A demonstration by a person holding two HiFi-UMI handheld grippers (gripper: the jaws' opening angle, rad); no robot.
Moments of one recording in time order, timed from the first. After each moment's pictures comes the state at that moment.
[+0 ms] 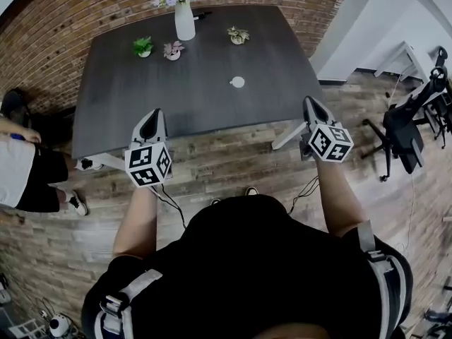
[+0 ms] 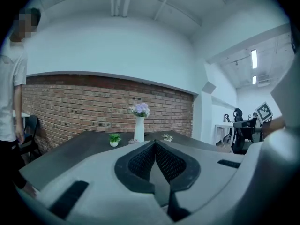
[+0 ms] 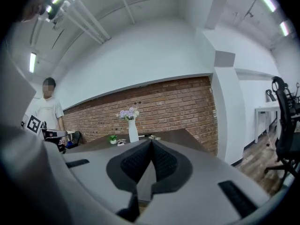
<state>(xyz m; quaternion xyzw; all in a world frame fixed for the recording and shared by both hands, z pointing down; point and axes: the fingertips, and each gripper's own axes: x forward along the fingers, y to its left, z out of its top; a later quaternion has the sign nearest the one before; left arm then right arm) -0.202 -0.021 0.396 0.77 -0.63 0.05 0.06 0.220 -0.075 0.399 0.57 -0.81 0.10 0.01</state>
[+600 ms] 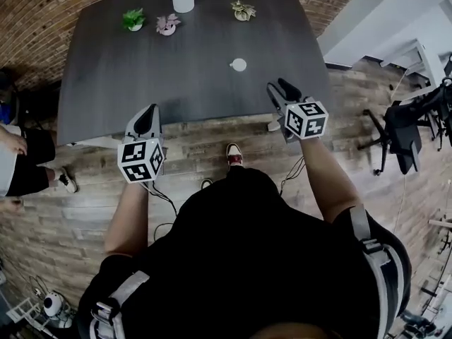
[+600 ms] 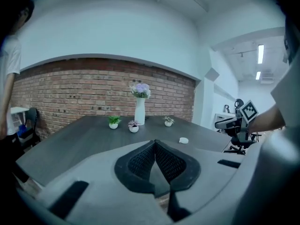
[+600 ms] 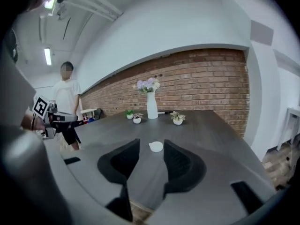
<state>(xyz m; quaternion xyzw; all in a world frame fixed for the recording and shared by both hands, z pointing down) -0.203 -0.040 0.467 0.76 -0.62 0.12 0.13 0.124 -0.148 0.492 0.44 -0.88 0.13 0.14</state>
